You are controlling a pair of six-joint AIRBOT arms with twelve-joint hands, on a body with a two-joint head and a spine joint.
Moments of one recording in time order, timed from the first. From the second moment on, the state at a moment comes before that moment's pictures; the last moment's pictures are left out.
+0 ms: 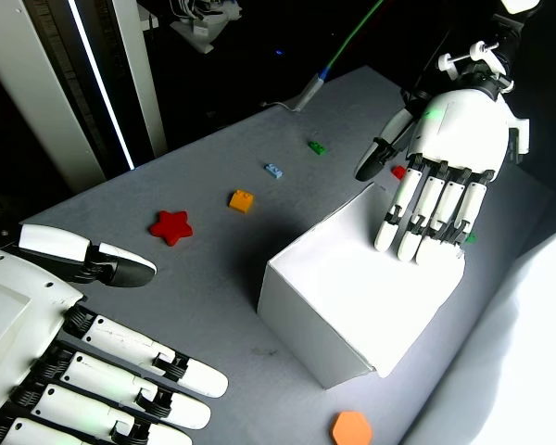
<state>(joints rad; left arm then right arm) 0.06 -1.22 1.78 1.75 -0.91 -0.42 -0.27 -0.66 0.95 0.19 0.37 -0.88</state>
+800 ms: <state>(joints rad) -0.07 -0.98 1.56 1.91 -0.97 -0.47 -0.28 -0.66 0.95 0.19 0.38 -0.88</state>
